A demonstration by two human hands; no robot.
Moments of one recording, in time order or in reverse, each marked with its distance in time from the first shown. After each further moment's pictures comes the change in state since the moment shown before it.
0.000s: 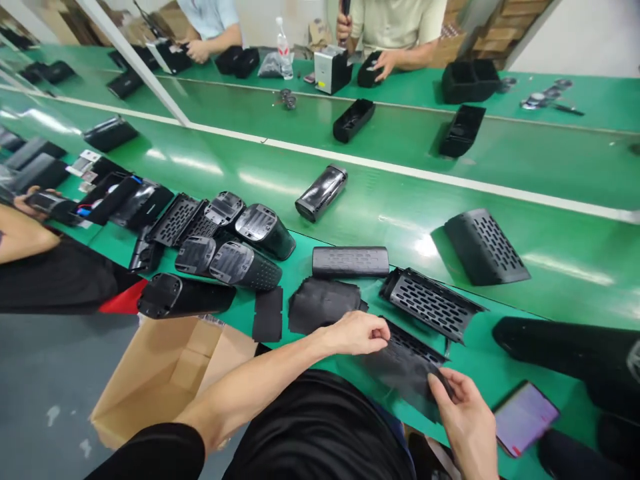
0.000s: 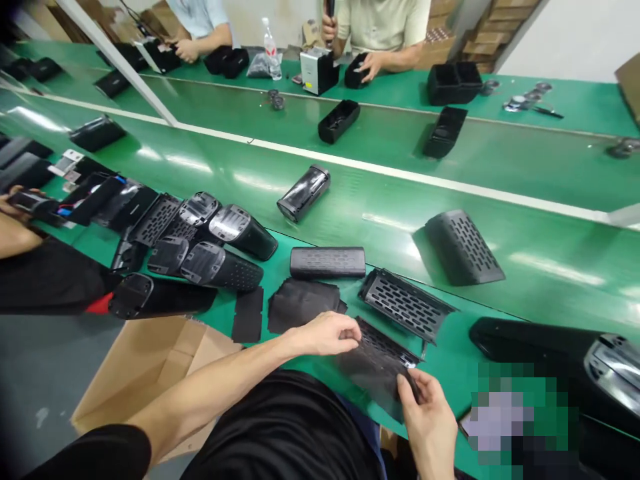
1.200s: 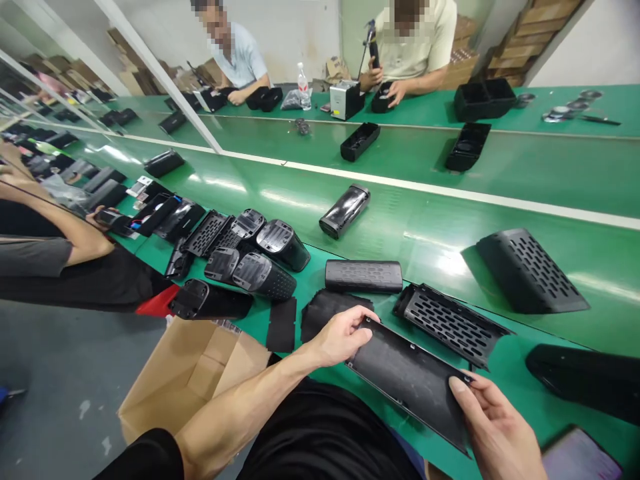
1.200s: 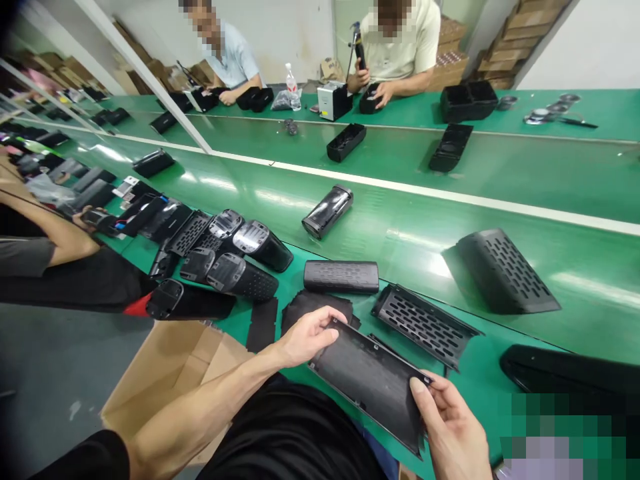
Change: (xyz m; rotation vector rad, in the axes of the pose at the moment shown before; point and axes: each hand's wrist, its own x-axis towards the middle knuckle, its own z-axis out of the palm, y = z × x) left_hand -0.055 0.044 -0.052 -0.635 0.341 -0.198; right_hand 0.004 -0.091 -0.019 0.534 -0.206 0.387
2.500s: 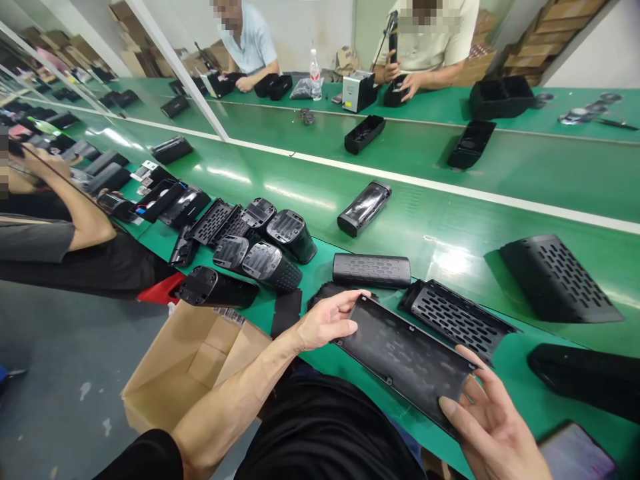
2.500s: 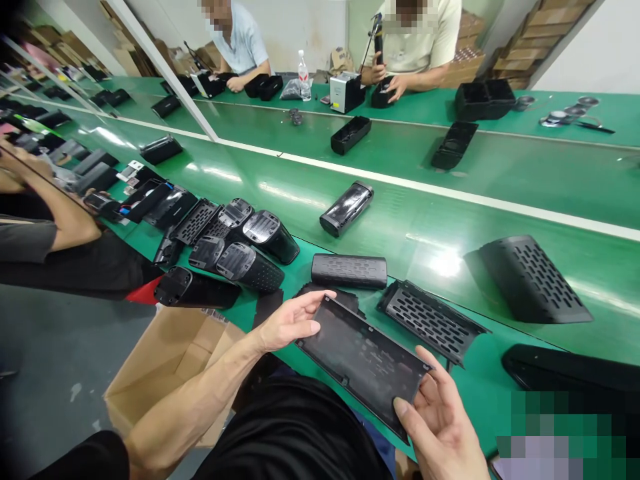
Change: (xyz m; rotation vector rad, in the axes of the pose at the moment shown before) left_hand -0.031 -0.005 -0.045 -0.378 -0.110 0.137; right_hand -0.071 -0.034 0.036 0.054 -0.283 -0.114
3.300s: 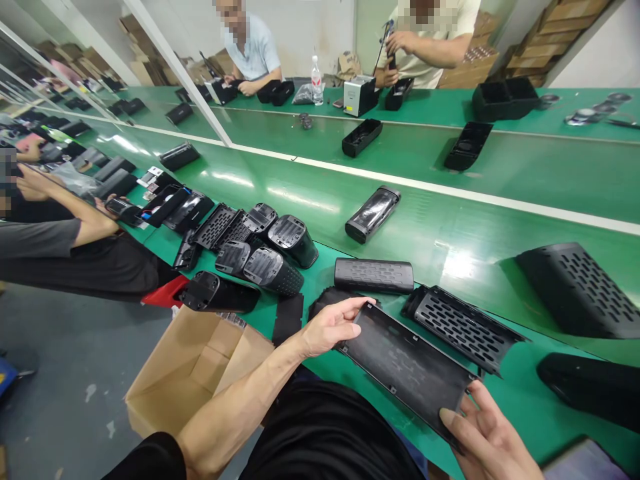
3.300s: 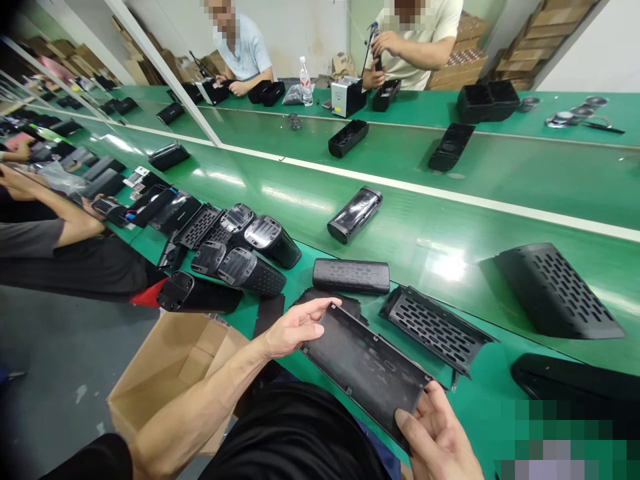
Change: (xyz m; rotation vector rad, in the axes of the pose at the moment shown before) left_hand 0.010 -0.004 0.006 -0.066 0.030 -0.020; right_hand 0.008 0.014 -0.010 0.146 -0.014 0.197
